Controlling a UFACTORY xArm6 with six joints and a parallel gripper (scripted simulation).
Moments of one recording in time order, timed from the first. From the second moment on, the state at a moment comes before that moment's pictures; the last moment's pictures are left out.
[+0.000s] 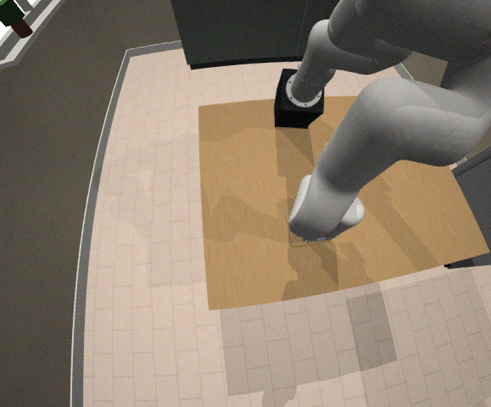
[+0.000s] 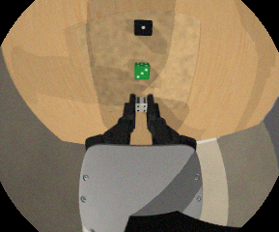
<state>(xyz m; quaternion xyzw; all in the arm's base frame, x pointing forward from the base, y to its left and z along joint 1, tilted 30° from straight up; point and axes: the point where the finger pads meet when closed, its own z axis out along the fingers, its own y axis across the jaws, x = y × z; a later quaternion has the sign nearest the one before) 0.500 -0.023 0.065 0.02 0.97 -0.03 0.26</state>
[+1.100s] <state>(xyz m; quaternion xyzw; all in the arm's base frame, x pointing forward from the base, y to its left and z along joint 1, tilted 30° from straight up) 0.502 -0.024 0.061 0.02 0.97 -0.03 0.26</state>
